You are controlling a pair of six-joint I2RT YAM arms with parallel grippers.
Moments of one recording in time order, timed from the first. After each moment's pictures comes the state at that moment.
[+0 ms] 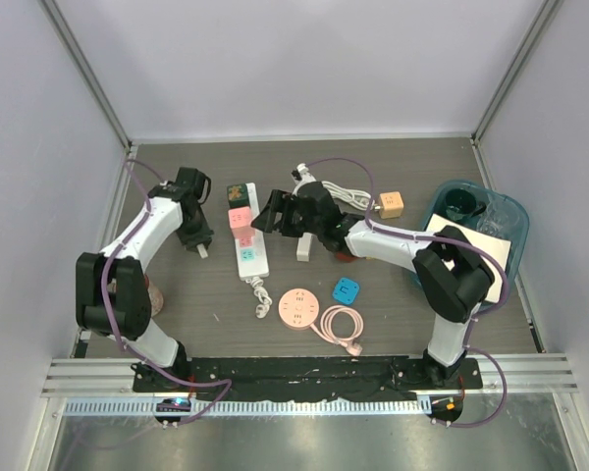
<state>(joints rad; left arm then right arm) -0.16 1.59 1.23 -0.88 -0.16 -0.55 0.76 1.83 1.19 0.19 -0.15 0.80</state>
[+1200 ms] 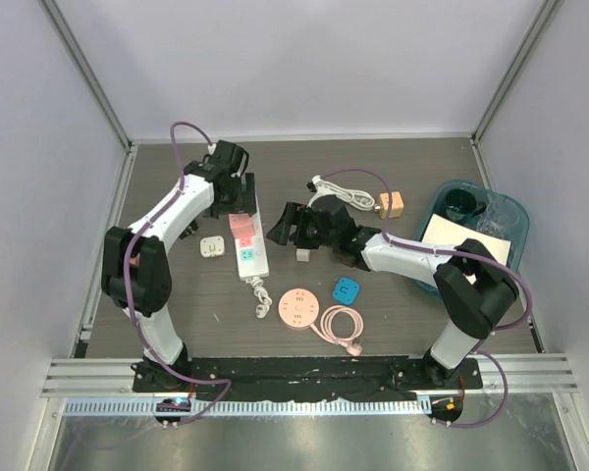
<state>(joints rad) -0.35 1.78 1.50 -0.80 -0.17 -0.39 0.76 1.66 0.99 0.20 -0.09 0.78</state>
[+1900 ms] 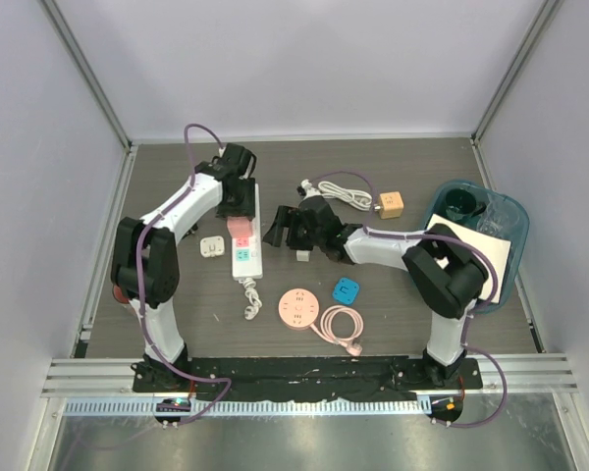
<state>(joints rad) -0.37 1.87 1.53 -0.78 -0.15 -0.35 0.76 1.80 1.05 0.20 -0.08 0.76</state>
